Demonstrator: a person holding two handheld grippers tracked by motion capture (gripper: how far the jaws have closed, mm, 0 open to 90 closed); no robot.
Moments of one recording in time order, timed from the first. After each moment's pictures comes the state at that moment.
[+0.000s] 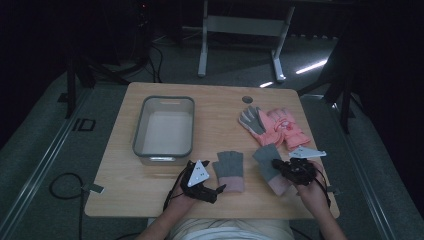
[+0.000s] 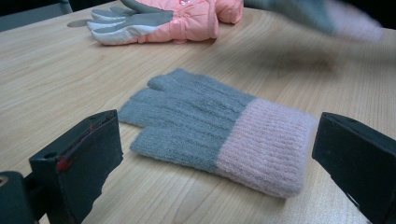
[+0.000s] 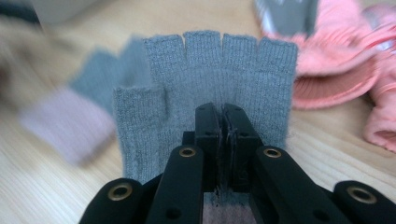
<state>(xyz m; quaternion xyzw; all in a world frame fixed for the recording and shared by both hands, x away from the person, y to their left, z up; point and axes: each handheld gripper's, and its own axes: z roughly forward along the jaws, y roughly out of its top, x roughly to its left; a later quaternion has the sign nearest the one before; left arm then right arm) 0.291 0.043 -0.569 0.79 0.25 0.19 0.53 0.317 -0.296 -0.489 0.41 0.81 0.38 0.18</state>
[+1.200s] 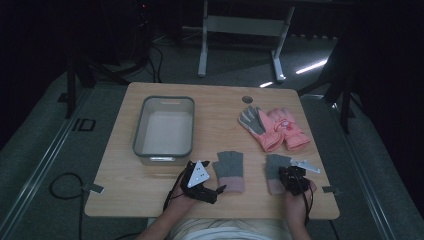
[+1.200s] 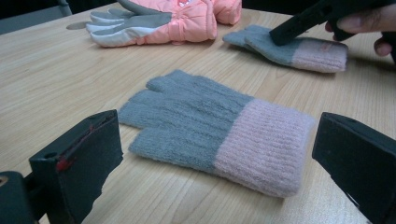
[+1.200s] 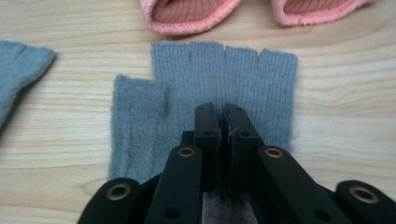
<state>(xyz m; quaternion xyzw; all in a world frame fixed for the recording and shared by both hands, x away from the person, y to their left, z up) 0.290 0.044 -0.569 0.79 0.24 0.19 0.53 0.311 -0.293 -0.557 0.63 0.66 0.32 0.26</state>
